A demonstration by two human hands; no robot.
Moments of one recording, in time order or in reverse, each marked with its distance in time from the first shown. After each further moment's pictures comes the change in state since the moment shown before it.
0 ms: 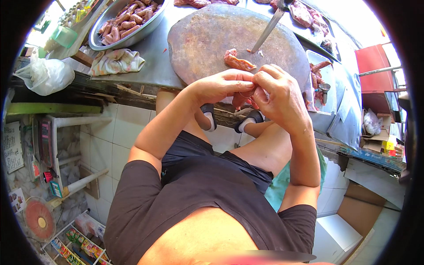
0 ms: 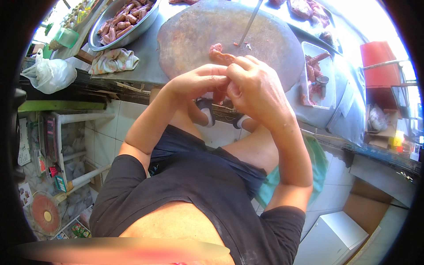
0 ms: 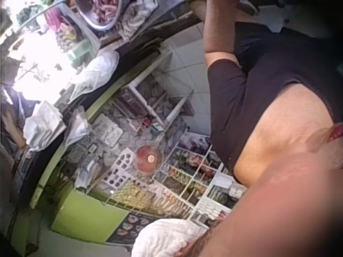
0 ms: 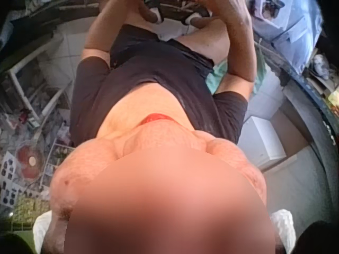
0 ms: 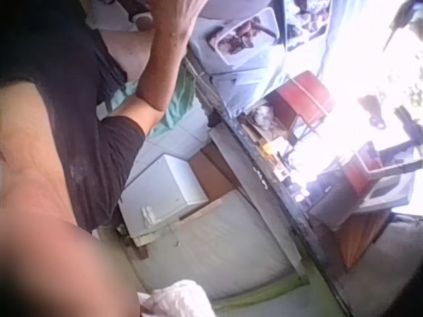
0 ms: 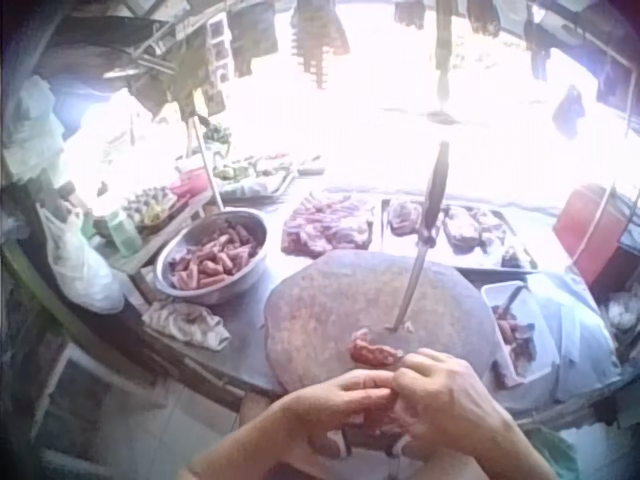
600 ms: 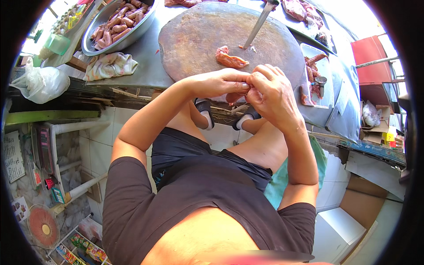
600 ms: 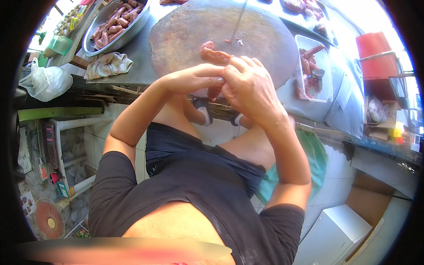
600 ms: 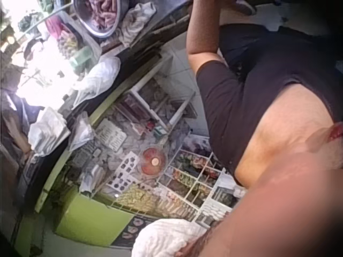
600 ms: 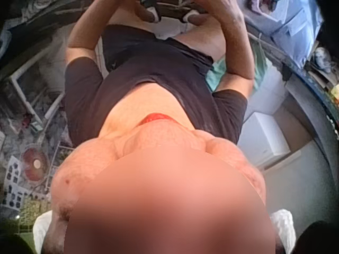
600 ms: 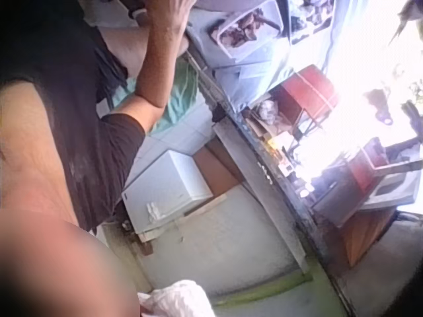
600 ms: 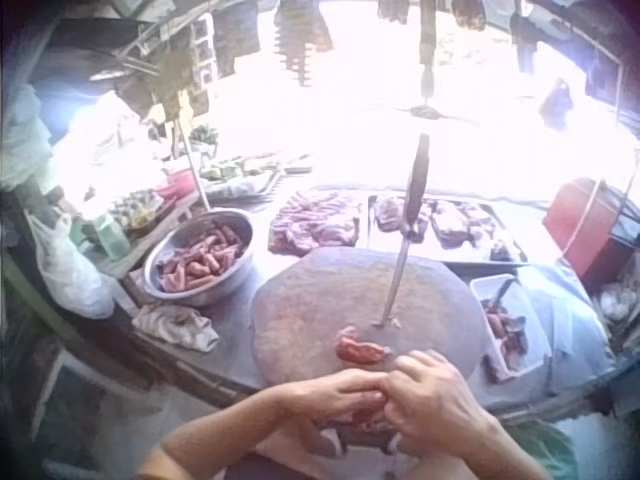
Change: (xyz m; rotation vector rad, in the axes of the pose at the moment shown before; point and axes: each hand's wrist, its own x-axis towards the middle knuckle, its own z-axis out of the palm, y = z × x) left_hand 0.014 0.001 -0.012 0.350 -0.153 -0.026; right_hand -0.018 0.013 0.014 -0.065 0.047 -0.014
